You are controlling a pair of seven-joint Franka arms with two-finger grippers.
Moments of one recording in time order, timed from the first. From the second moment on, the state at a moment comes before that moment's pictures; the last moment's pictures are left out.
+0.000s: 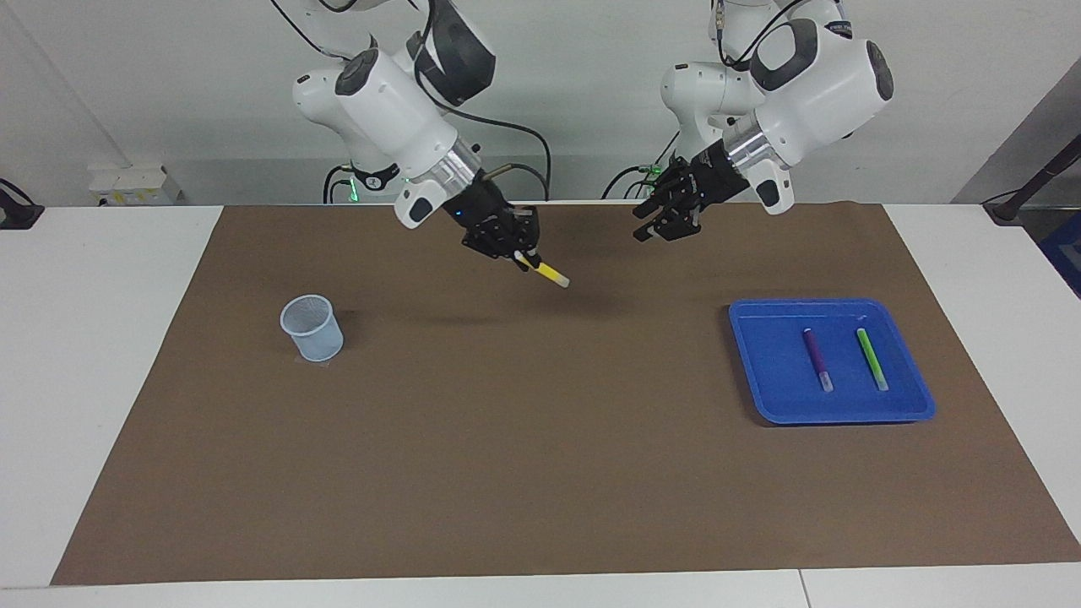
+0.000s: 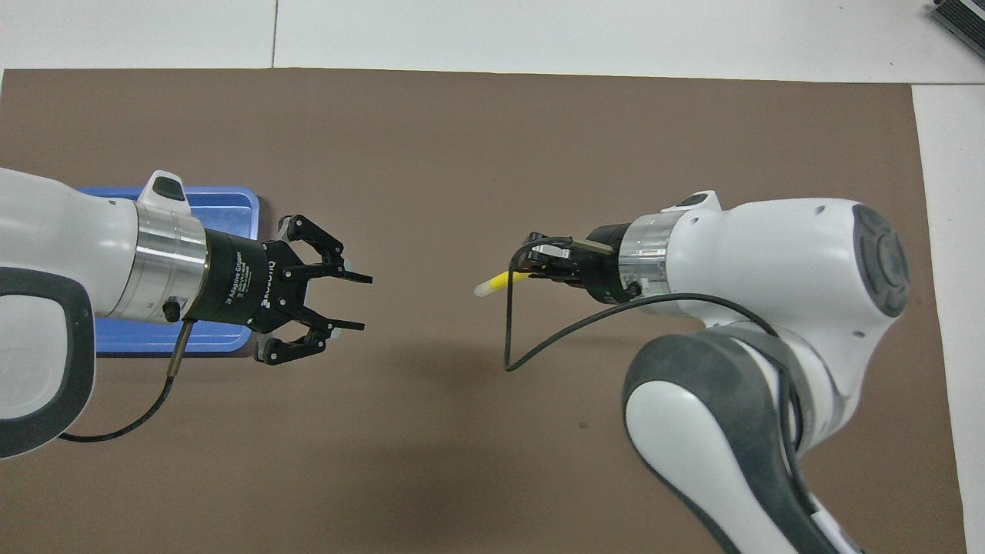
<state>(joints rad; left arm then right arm) -0.16 -0.12 -0.11 -1.91 -0.71 1.81 -1.40 0.44 0.01 -0.05 -1.91 0.56 2.19 0.33</state>
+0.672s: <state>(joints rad) -0.07 -0.13 -0.09 -1.92 -0.35 1.71 -0.58 0.14 -0.02 -0.05 -1.90 0.00 1.85 -0.29</state>
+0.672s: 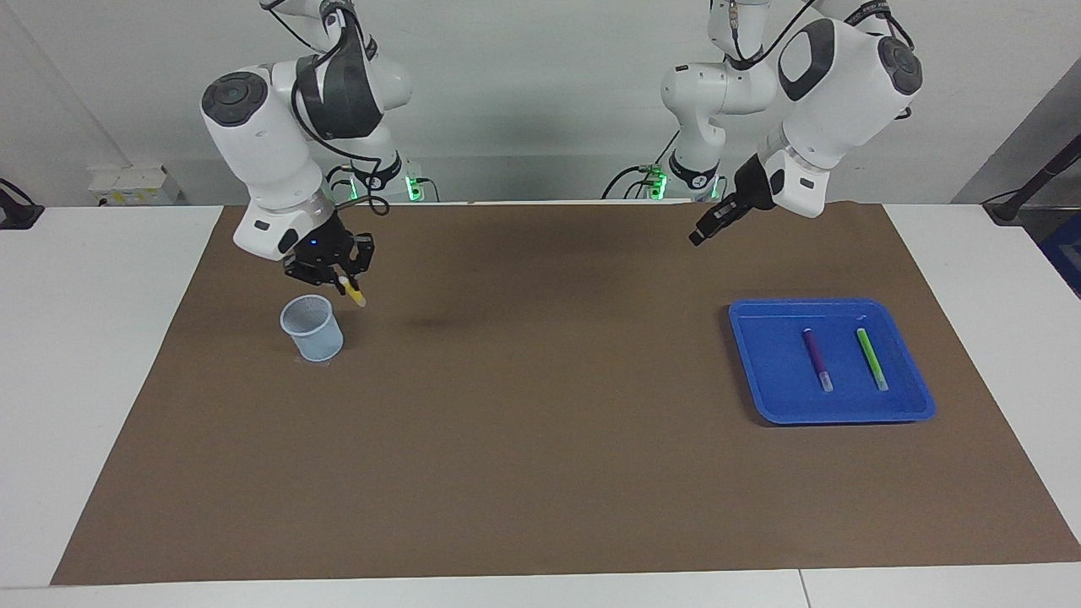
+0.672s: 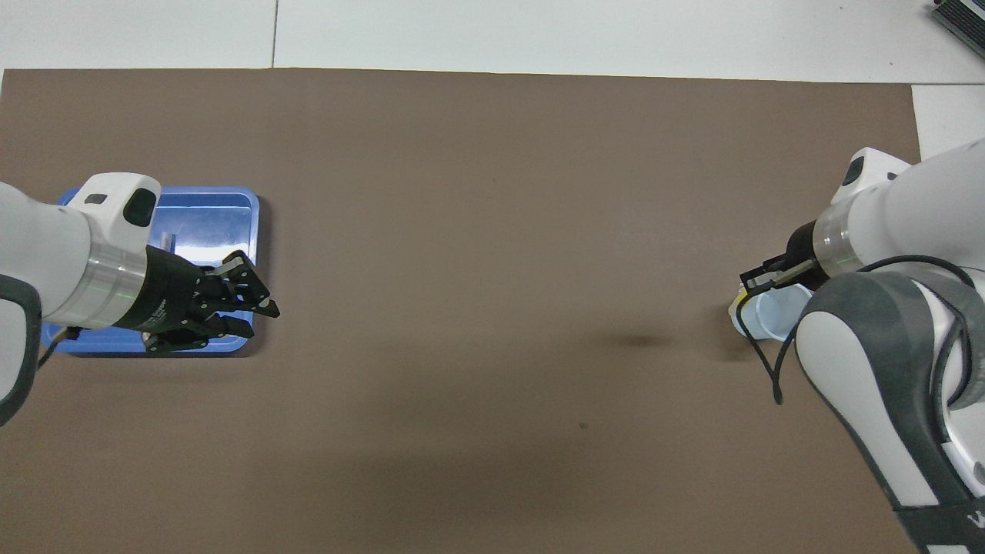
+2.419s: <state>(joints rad) 0.24 0.12 -0.09 -2.04 -0.09 2.27 0.29 0.06 -0.03 -0.04 -2.08 0.11 2.09 -0.37</state>
